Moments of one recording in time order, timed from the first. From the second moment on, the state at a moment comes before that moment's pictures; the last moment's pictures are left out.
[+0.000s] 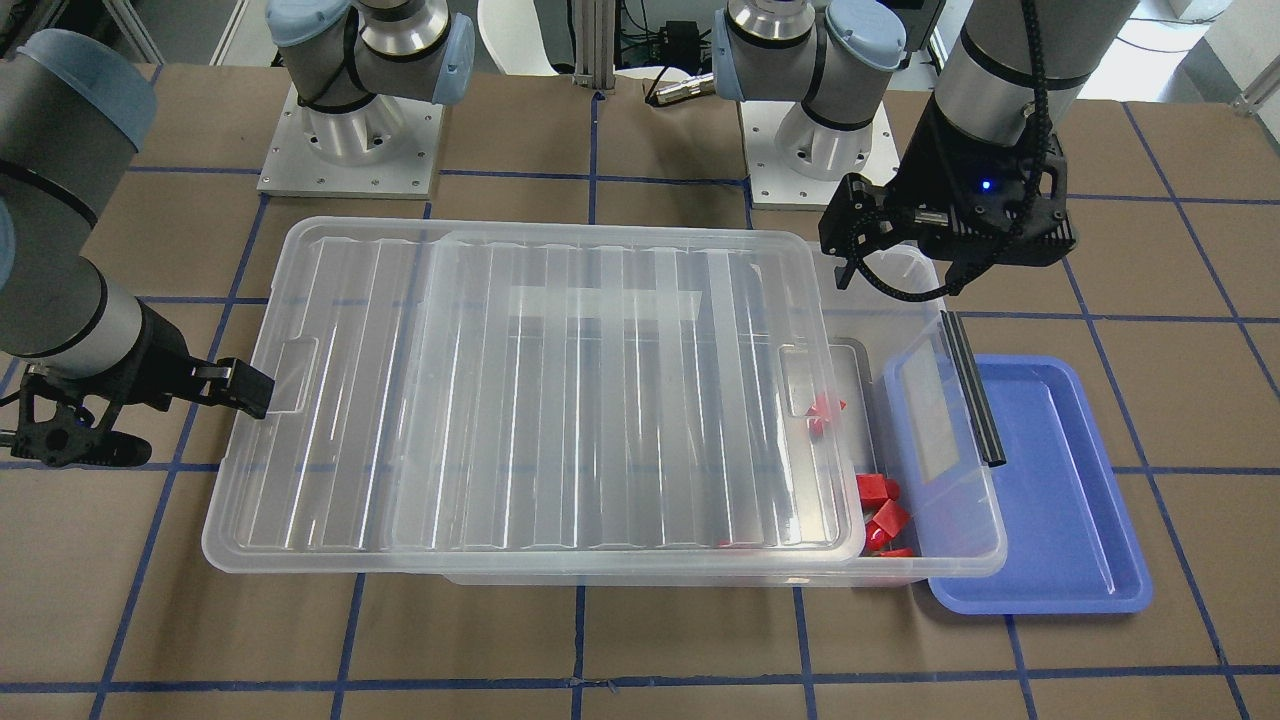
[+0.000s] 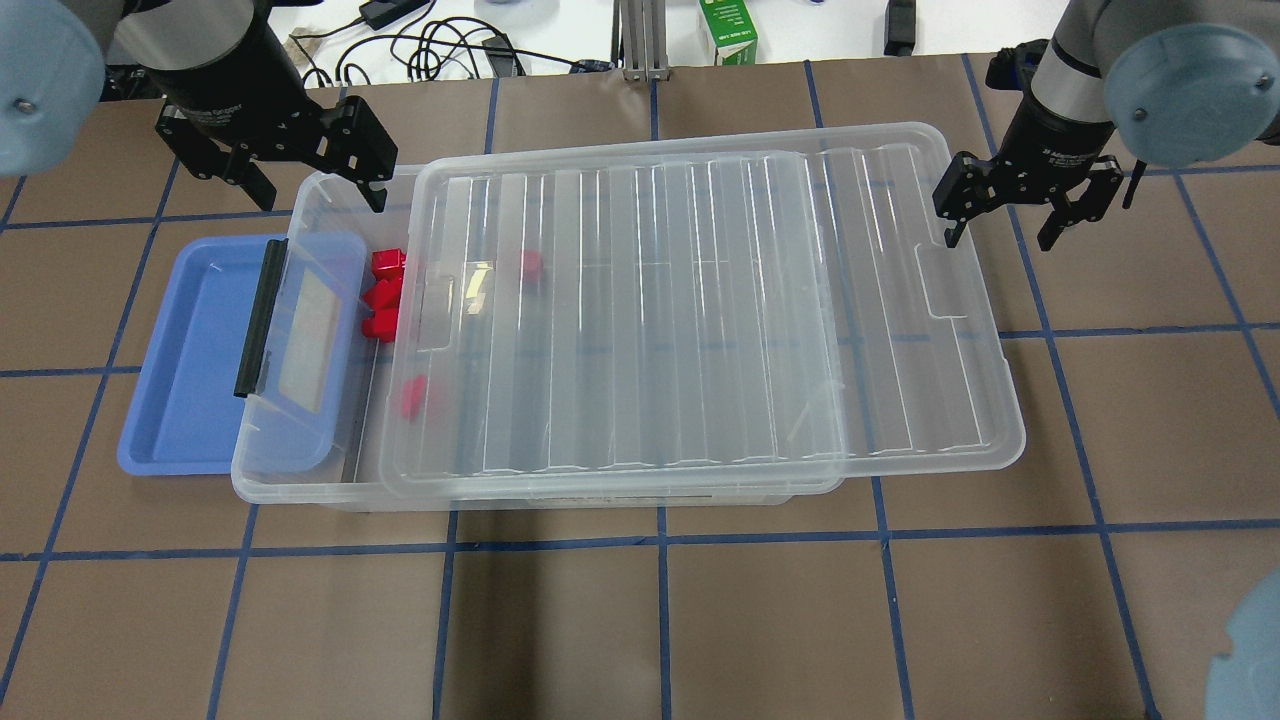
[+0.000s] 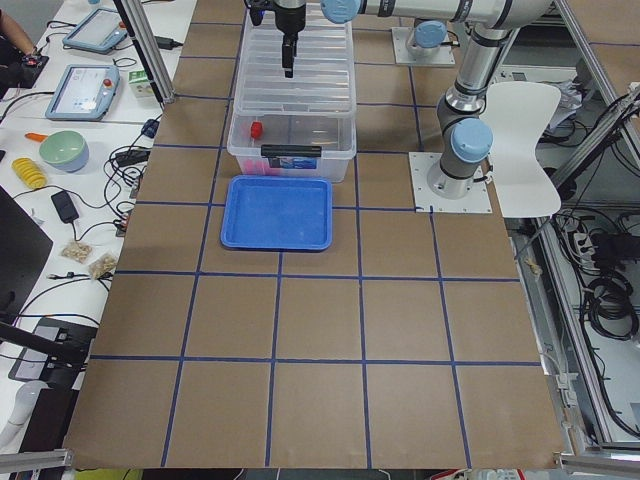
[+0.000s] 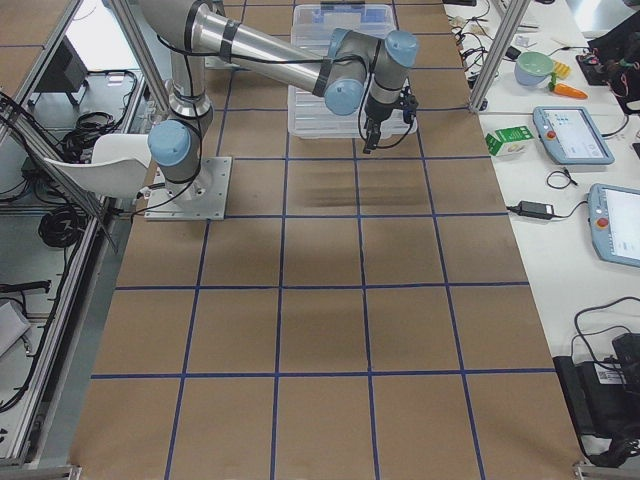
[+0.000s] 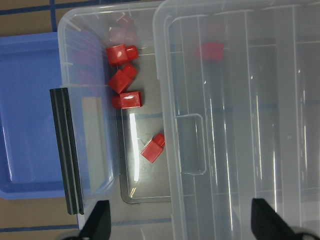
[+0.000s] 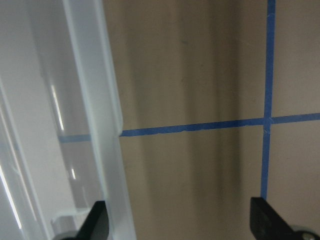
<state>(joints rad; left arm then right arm) -1.56 -1.63 -1.48 -1.56 1.58 0.07 1.37 -1.30 1.59 -1.72 -1.58 -0.12</state>
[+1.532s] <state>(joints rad) -1.52 -1.66 -1.91 -1.19 1.55 0.43 1.25 -1.30 1.58 -1.73 -1.61 -0.29</state>
